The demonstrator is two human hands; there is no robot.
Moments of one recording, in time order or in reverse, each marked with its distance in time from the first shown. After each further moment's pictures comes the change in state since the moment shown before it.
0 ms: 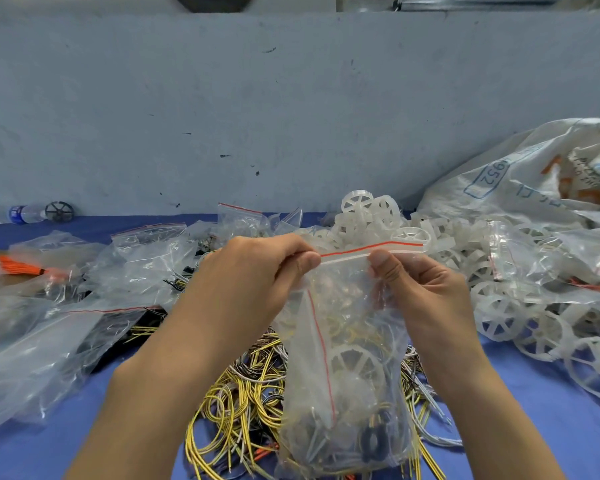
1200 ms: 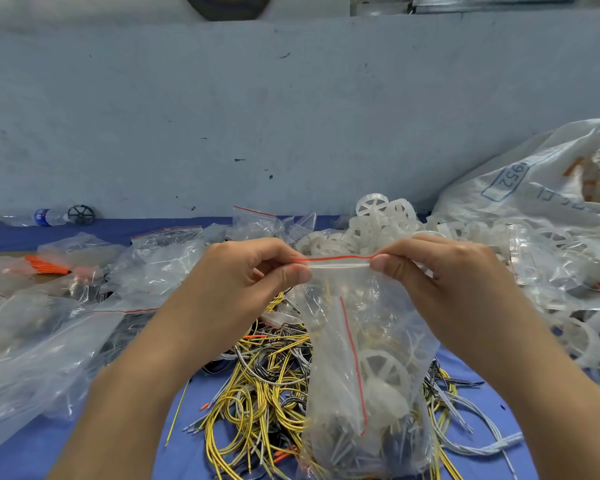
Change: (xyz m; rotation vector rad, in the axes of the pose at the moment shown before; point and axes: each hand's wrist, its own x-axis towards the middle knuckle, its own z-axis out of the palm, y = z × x) left_hand -0.011 -0.021 -0.019 -0.355 -0.030 -0.057; right_hand 0.008 -0.039 -0.003 -0.970 -0.211 -0.467
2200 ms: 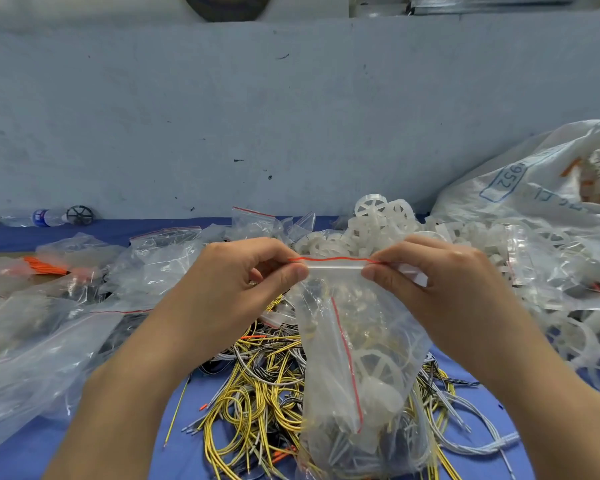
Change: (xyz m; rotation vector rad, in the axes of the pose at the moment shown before) left_hand -0.001 -0.002 -0.003 0.101 0.006 0.061; right_hand -0.001 0.003 0.004 -0.012 0.004 -0.072
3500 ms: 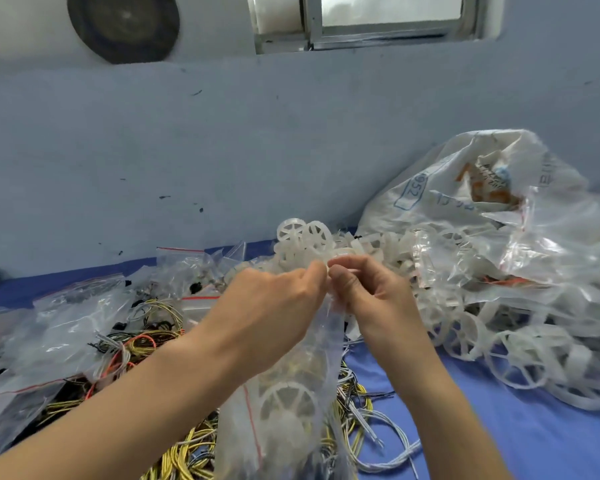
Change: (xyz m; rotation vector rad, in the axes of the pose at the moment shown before) left_hand 0.072 0.066 0.106 0.780 -0.094 0.472; right_hand -0.015 0.060 -0.005 0.911 0.236 0.547
